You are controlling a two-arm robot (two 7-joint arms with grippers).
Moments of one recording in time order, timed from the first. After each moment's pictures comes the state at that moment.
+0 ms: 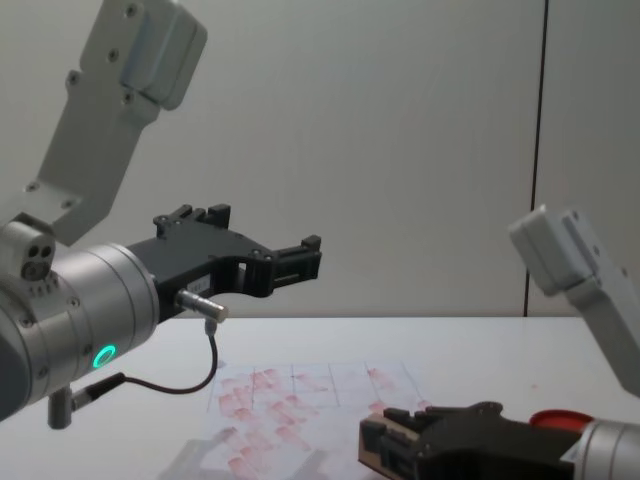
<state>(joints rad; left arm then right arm) -0.24 0.38 0.45 -1.63 -0.20 0.01 -0.01 0.19 0.20 -0.37 -1.40 0.16 0.10 0.49</state>
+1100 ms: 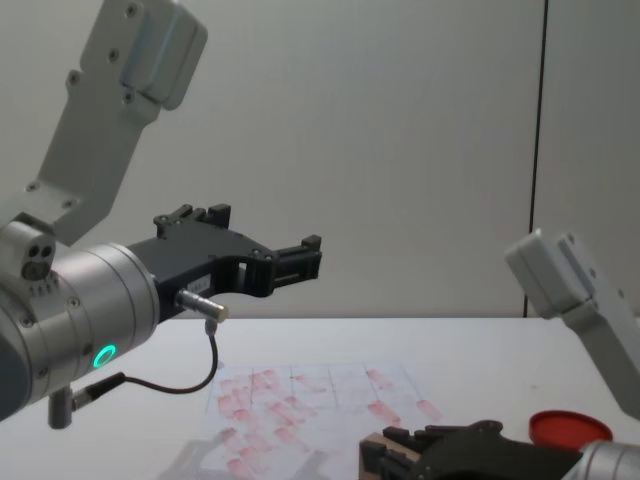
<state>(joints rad) -0.24 0.38 0.45 -1.63 -0.20 0.01 -0.01 0.19 0.21 -0.38 -1.38 0.15 0.09 0.49</state>
